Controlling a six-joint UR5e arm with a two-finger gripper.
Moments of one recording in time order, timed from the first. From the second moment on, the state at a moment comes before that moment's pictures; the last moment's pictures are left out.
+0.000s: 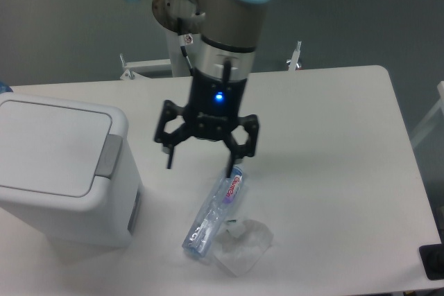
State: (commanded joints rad) arm 2.34 -1.77 -1.47 -0.99 1.16 0.28
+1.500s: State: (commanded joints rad) arm 2.25 -1.74 -1.58 -0.98 1.19 0.23
